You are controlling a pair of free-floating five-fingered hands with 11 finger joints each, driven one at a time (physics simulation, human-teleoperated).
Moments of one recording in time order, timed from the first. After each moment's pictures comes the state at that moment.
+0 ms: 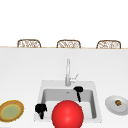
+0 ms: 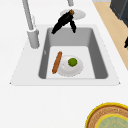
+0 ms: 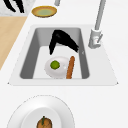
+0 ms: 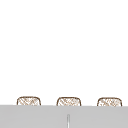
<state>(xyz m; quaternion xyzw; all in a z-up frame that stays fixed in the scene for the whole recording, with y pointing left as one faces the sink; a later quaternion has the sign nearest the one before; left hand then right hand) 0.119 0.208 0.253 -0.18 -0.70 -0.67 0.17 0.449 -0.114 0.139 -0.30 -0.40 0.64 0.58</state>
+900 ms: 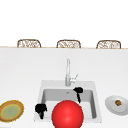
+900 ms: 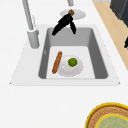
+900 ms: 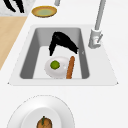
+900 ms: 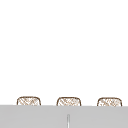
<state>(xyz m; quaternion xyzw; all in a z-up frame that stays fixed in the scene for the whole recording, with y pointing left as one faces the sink) 0.119 0.208 0.253 -0.18 -0.70 -0.67 0.17 0.448 -0.115 0.128 -0.30 -0.40 0.64 0.58</state>
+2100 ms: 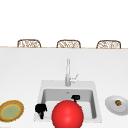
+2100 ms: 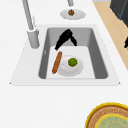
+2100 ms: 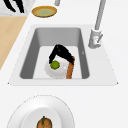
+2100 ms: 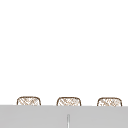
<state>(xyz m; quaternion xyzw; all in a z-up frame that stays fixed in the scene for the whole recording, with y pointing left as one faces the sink) 0.119 0.208 0.253 -0.18 -0.70 -0.67 0.17 0.450 -0.091 0.032 -0.26 -0.35 0.67 0.61</state>
